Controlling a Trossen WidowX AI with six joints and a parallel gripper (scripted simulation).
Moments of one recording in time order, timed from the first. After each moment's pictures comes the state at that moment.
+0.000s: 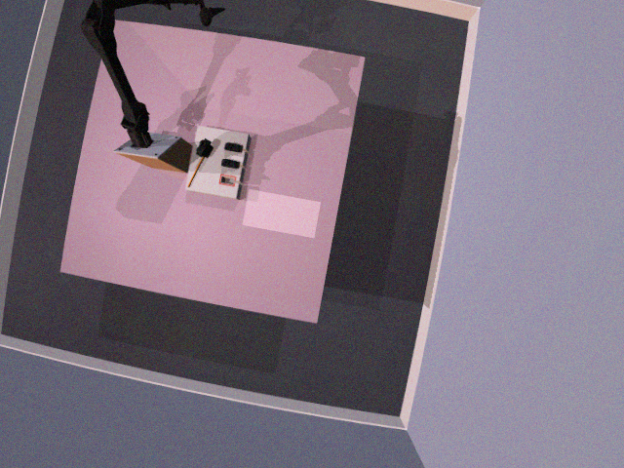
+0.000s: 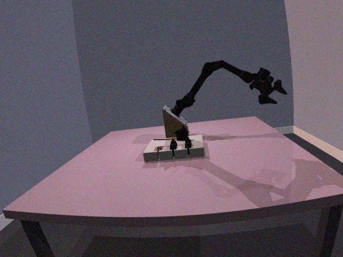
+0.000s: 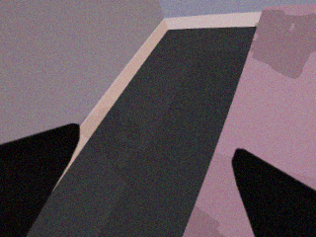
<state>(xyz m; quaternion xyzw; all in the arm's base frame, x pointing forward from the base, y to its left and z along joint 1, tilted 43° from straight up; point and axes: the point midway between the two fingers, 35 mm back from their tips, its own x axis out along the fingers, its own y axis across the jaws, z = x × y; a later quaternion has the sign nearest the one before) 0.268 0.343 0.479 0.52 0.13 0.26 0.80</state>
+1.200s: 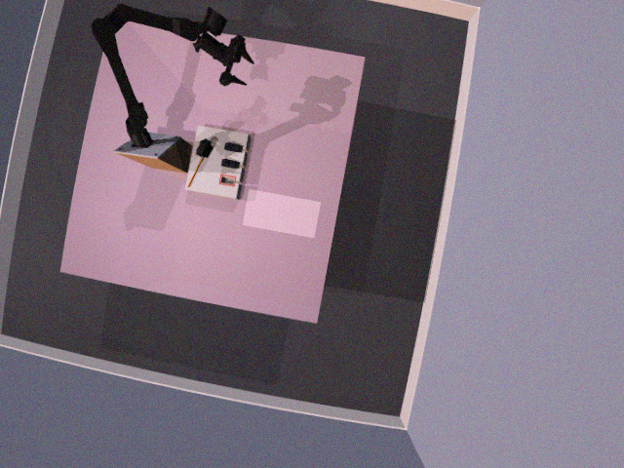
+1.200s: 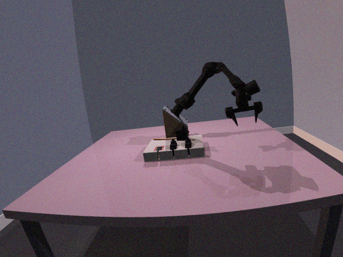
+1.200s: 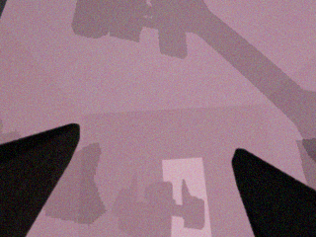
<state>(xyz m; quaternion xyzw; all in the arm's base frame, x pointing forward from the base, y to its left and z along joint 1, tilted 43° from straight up) 0.394 0.212 0.260 0.46 0.34 0.02 0.82</state>
